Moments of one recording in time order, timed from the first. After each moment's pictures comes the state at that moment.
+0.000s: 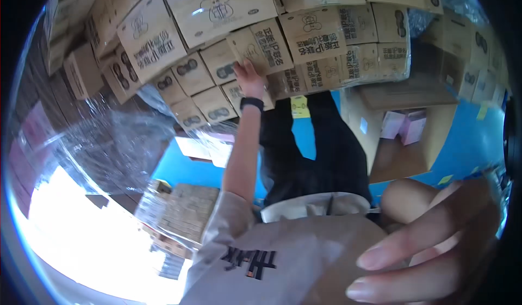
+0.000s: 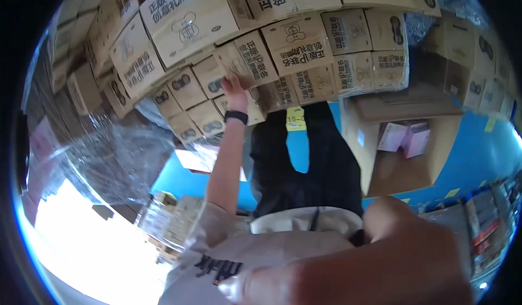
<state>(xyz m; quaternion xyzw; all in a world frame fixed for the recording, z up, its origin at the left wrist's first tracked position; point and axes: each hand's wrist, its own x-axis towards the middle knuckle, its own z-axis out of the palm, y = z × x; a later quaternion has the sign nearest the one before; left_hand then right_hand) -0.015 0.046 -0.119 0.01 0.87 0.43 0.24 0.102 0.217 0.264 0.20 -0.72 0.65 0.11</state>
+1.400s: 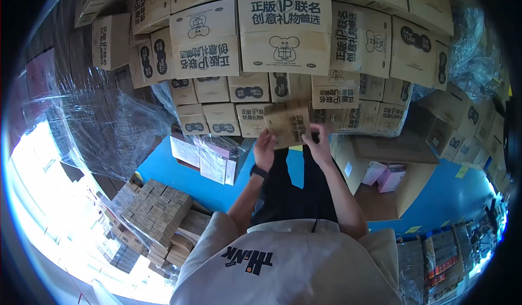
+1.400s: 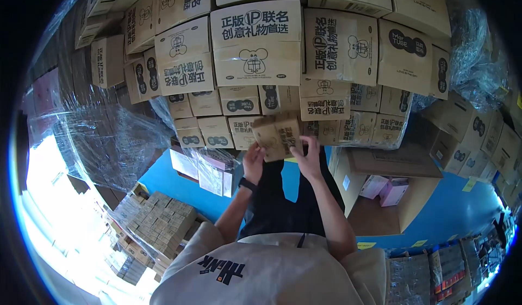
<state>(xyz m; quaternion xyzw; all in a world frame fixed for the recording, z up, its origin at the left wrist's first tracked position) 0.081 -0.046 -0.052 -0.07 0.78 0.49 0.39 0.194 0.127 -0.067 -0.42 -0.68 0.60 -0.04</state>
